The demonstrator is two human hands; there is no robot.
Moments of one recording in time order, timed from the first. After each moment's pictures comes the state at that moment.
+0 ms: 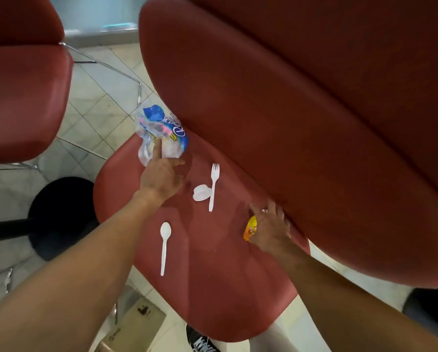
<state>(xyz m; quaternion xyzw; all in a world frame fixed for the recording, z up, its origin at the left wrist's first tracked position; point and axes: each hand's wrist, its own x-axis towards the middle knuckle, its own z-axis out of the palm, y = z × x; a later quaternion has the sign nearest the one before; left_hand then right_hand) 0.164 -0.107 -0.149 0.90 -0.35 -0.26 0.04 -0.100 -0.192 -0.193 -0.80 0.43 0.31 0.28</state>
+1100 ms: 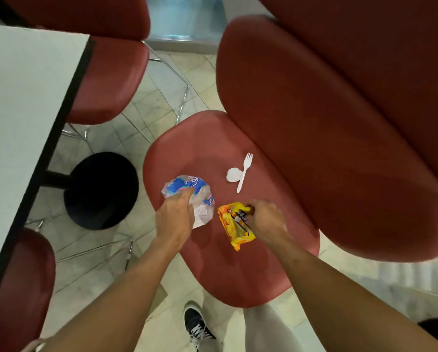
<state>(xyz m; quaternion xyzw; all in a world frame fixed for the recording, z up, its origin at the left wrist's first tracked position) 0.041 0.050 -0.074 0.95 -0.26 -0.12 0.09 -0.080 -0.117 -0.106 -0.84 0.38 0.19 0.34</state>
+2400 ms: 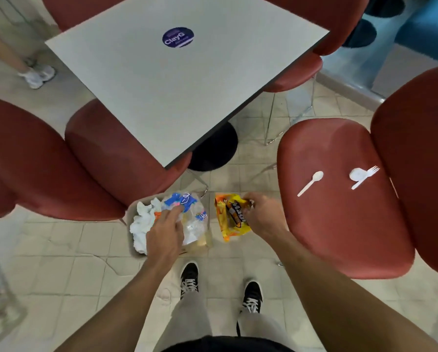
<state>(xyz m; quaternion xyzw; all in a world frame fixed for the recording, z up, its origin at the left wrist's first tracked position) -0.150 0.524 -0.026 0.97 0.07 -0.03 0.22 -0.118 0.291 0.005 -0.93 0.12 0.16 0.32</state>
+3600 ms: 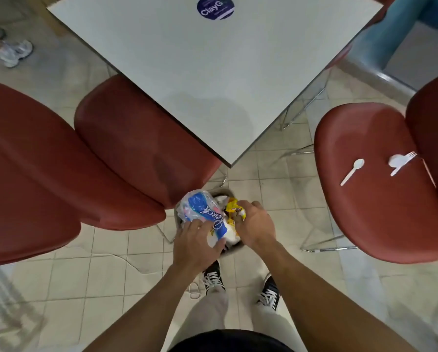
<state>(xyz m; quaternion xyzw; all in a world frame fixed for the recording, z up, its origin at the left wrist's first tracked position) -0.131 0.680 -0.082 0.98 -0.10 -0.09 0.17 -0.099 0.514 -0.040 -0.93 0.15 0.21 0.27</state>
